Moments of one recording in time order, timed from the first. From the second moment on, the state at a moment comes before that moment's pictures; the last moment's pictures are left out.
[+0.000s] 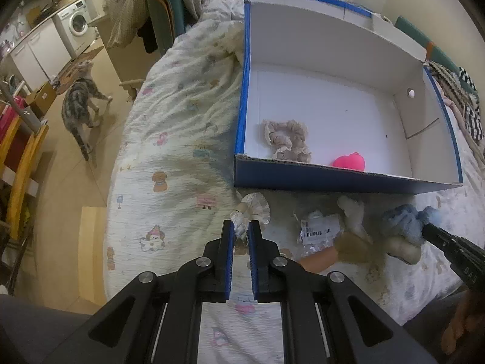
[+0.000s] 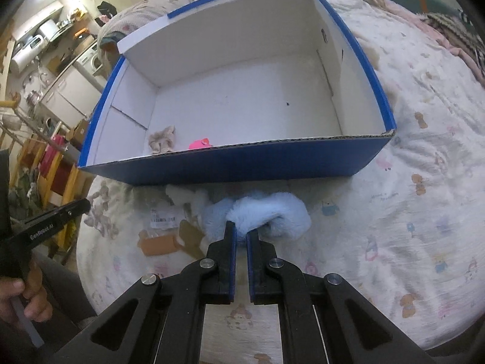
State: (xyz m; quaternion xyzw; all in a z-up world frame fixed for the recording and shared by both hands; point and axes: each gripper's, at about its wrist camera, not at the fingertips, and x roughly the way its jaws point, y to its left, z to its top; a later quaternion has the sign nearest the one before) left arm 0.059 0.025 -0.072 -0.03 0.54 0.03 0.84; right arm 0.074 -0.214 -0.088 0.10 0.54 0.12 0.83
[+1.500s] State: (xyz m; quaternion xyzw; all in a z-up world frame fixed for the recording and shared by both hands) left arm 0.124 -0.022 0.045 0.01 0.42 0.00 0.91; right arm 0.110 -0.209 0.037 0.09 0.37 0.16 0.91
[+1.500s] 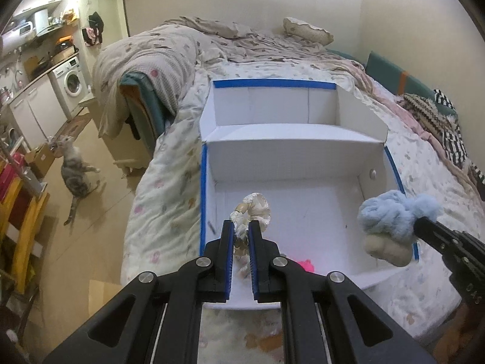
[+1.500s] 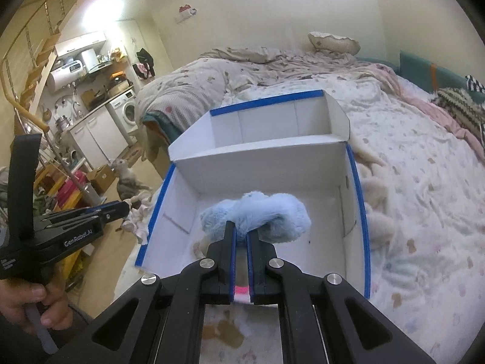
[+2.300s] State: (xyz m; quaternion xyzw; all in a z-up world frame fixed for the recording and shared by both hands) left arm 0.202 -0.065 -0.058 0.03 0.48 -0.03 0.88; right arm 0.190 -0.213 -0.066 0.11 0.49 0.13 0.85
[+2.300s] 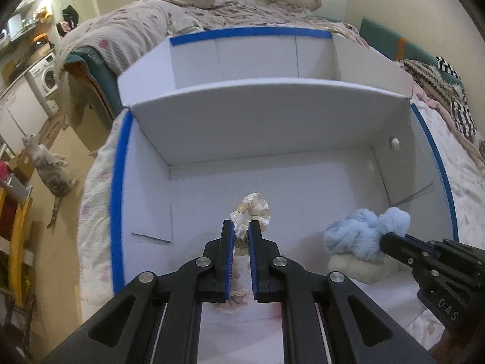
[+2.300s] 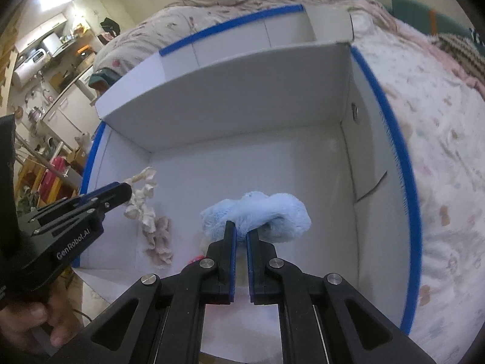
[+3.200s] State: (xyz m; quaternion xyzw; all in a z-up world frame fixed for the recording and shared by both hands) left arm 0.198 -0.065 -0.067 0.04 0.49 -0.03 0.87; right arm 0.197 -0.207 -0.084 0.12 0.53 0.13 0.83
